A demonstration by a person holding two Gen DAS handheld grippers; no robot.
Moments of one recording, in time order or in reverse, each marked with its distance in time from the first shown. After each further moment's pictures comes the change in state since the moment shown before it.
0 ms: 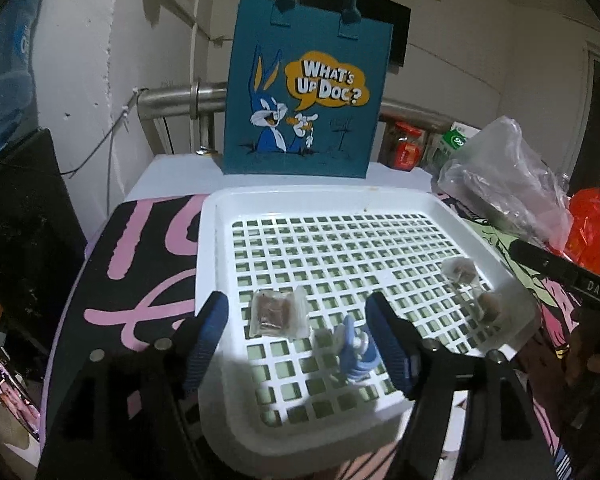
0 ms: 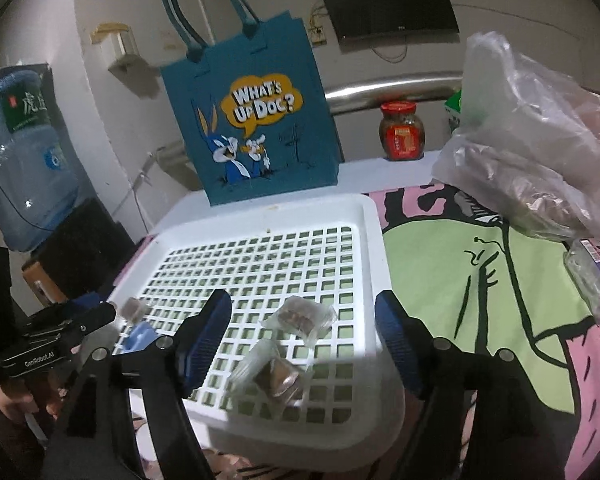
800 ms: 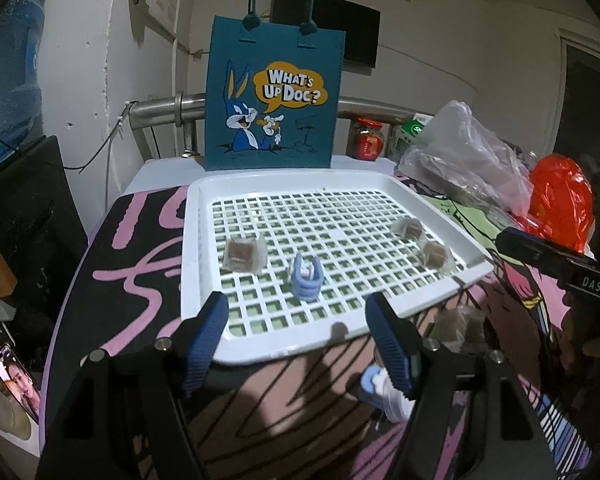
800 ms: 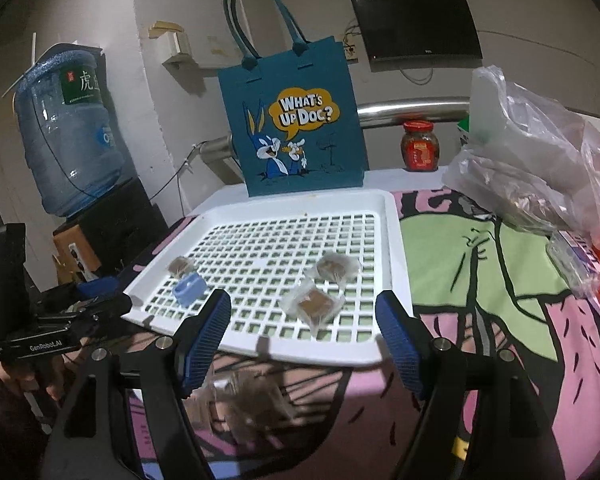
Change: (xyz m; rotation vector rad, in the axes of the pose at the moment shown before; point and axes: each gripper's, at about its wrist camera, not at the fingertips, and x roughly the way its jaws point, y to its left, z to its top) left arm -0.051 -0.023 -0.044 0.066 -0.024 -0.051; right arm -0.061 0.022 -0.043 -0.098 -0.044 0.057
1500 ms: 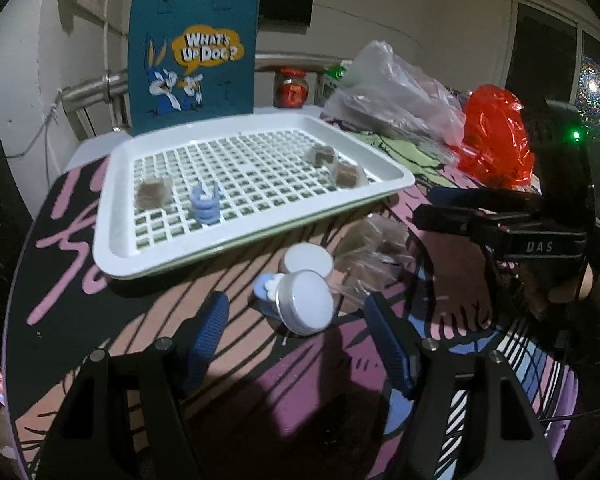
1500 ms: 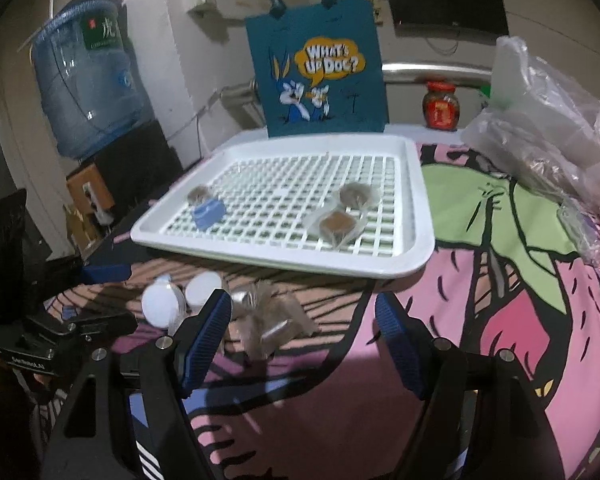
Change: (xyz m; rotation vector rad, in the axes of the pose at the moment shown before) left arm -0.007 -0.046 -0.037 0.125 0.155 -0.178; right arm -0.003 0.013 -0.033 -0.077 0.178 0.040
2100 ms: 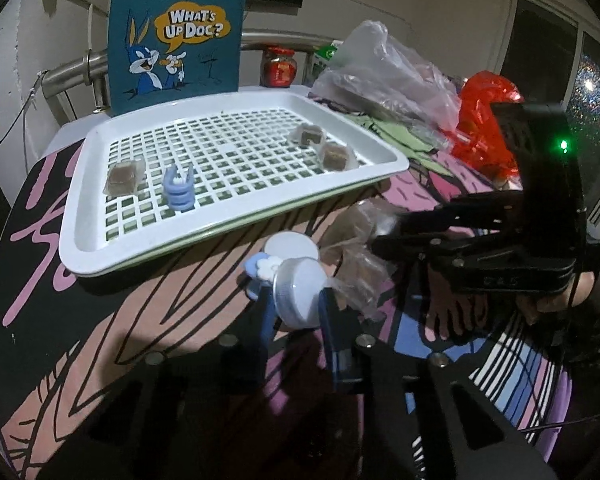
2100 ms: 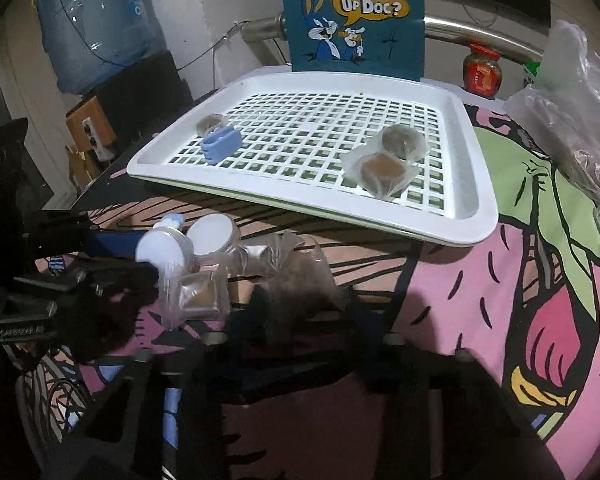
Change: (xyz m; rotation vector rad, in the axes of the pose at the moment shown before) left arm 0.013 -0.002 0.004 -0.003 0.051 -0.059; right arm 0.038 0.019 -0.006 -0.102 0.198 0.018
